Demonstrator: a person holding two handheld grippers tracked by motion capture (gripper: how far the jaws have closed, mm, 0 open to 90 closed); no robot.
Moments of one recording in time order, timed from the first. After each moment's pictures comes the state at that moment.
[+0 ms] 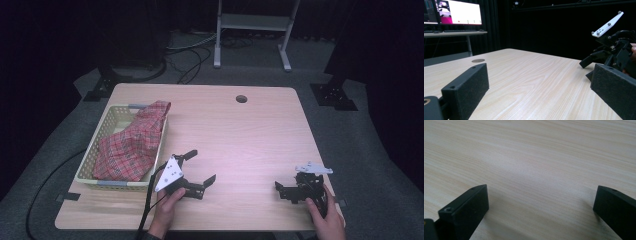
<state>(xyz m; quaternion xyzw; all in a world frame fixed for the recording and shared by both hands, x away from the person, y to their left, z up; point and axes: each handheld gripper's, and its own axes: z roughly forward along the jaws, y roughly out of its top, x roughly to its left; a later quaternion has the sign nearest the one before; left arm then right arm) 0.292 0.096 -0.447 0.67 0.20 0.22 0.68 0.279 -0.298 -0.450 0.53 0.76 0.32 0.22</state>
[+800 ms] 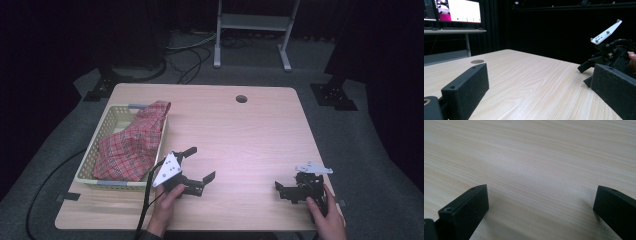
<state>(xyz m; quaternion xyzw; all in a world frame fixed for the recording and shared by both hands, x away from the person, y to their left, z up) 0.294 0.096 -0.430 0.67 0.21 0.20 0.68 0.279 -0.298 -0.450 0.53 0.76 0.32 0.22</state>
